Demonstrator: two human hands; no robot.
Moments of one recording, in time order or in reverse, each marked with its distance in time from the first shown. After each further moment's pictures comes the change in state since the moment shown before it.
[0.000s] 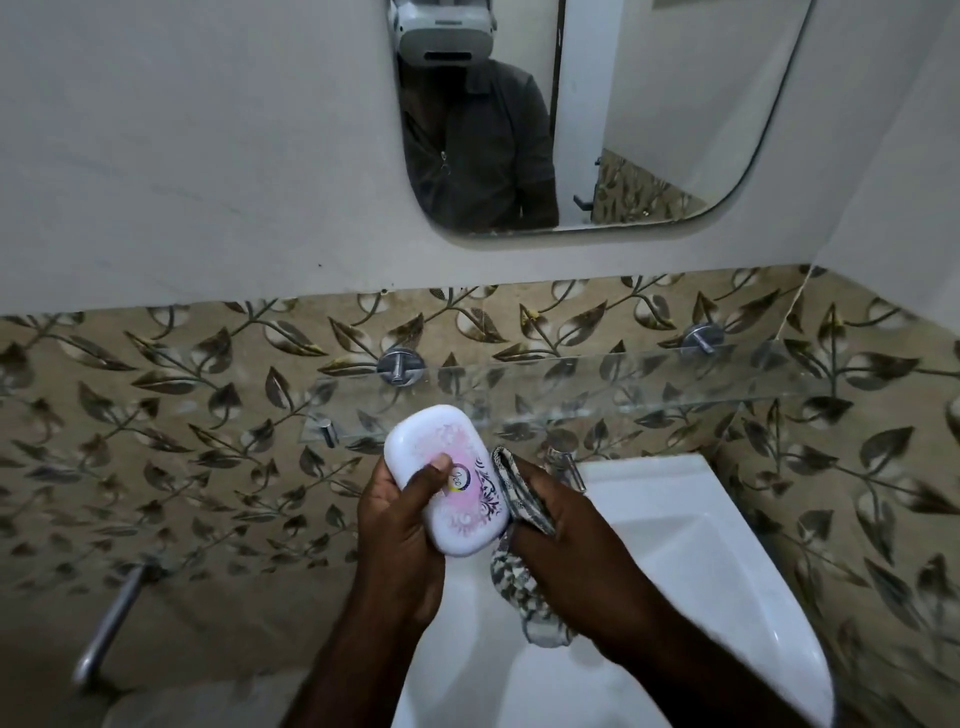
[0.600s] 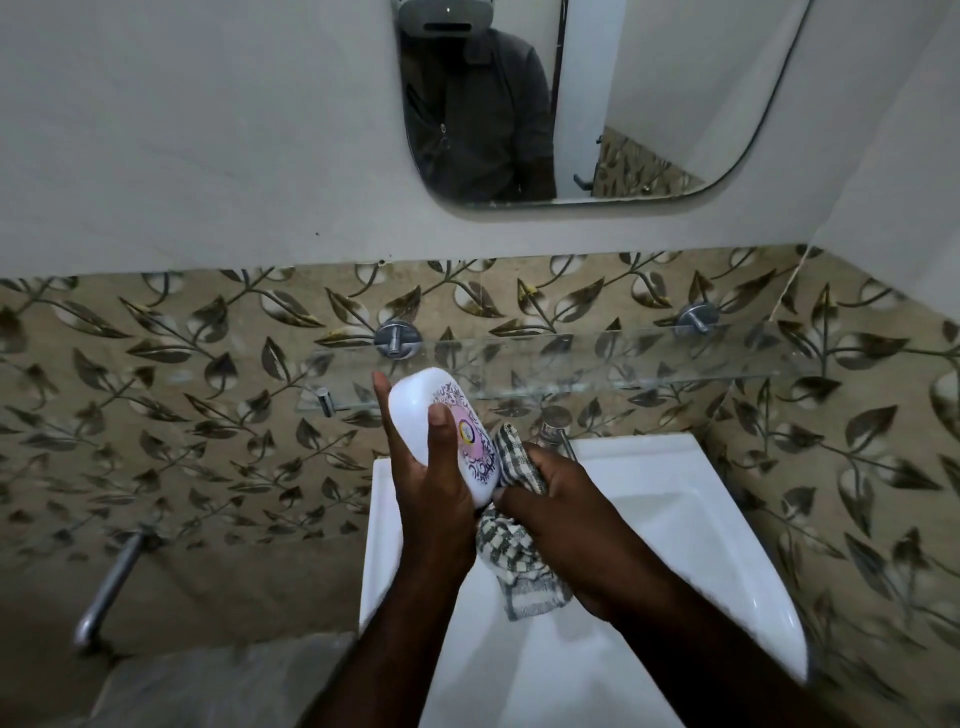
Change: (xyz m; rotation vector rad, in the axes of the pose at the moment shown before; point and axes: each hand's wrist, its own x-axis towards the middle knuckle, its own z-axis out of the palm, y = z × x) left_hand -0.001 -0.023 0.021 0.109 0.072 0.205; right_hand 0.000 0.001 -0.002 0.133 -0.021 0.218
